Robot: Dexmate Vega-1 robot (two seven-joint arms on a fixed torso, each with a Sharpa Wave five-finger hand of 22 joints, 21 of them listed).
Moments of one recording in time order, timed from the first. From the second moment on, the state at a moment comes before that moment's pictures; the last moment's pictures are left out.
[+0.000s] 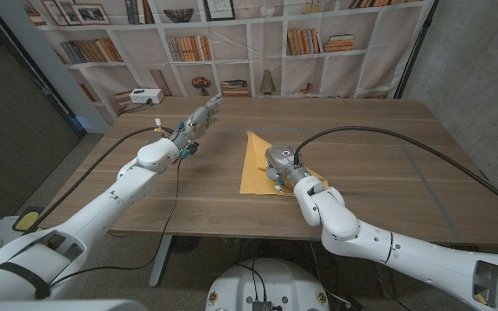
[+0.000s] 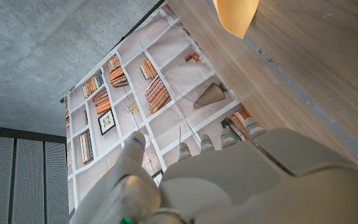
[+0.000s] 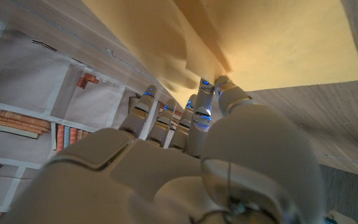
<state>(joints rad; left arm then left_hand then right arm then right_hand) 0.70 0.61 0.47 -1.29 -0.47 -0.27 -0.20 0.08 0.08 0.49 -0.08 0.17 -0.17 -0.17 0.18 0.17 -0.17 0.00 0.21 0.19 -0.17 0.09 0.19 0.18 -0.18 0.18 0.25 0.21 -0.72 -0.68 -1.12 -2.00 -1.00 -0.76 0.12 0.93 0.08 0.43 -0.15 0.21 1.00 0.03 0.44 0.19 0.40 -0.13 0.40 0.21 0.24 -0.04 0.20 0.36 0.33 0.10 0.20 0.18</state>
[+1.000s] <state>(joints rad) 0.61 0.84 0.63 -1.62 -0.02 0.11 -0.25 0.54 -0.04 0.57 -0.18 0.18 0.41 -0.22 0.33 0.20 0.02 -0.06 0.27 0.24 -0.07 0.06 0.21 0.21 -0.17 0.20 0.27 0.23 -0.78 -0.58 -1.07 -1.89 -1.18 -0.77 0.26 0.91 0.10 0.43 -0.15 0.21 0.98 0.01 0.41 0.19 0.41 -0.11 0.38 0.20 0.23 -0.04 0.22 0.36 0.33 0.09 0.20 0.18</state>
